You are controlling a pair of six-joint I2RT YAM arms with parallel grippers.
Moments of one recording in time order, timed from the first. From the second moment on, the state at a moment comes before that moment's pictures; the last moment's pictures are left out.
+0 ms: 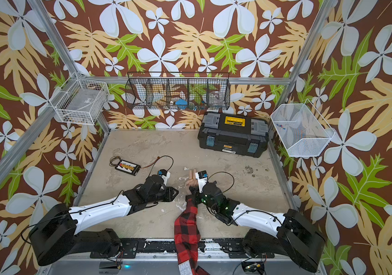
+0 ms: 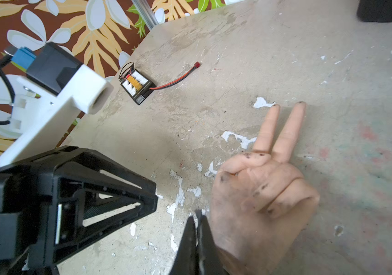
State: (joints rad) left arm -0.78 1.30 0.59 -0.03 0.09 -0.75; right arm 0.86 1.22 0.44 0.33 0.06 0.52
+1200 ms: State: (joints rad) left arm -0.87 1.46 1.05 -0.31 0.30 0.38; right arm 0.65 0.85 0.24 0.16 0.08 0.45
